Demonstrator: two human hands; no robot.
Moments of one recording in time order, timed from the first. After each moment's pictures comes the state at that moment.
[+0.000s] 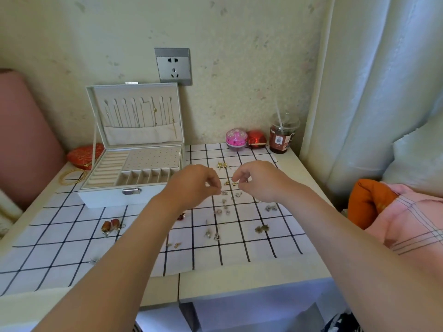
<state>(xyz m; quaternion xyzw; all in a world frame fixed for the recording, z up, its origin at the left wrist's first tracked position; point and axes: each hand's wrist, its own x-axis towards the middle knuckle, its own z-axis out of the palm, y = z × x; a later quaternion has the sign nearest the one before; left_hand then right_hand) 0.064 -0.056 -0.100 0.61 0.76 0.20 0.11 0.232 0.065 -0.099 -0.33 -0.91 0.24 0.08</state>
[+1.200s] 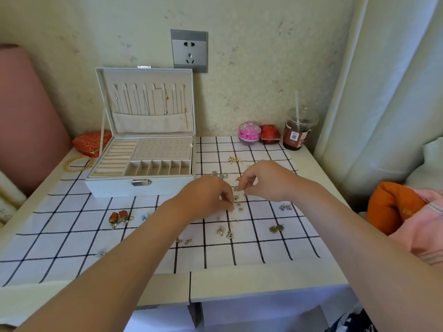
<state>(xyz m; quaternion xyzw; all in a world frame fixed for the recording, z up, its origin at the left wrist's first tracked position) 0.061 -0.065 -0.129 0.65 0.72 0.15 0.16 0.212 0.063 -0.103 -0.27 -0.93 0.25 0.02</state>
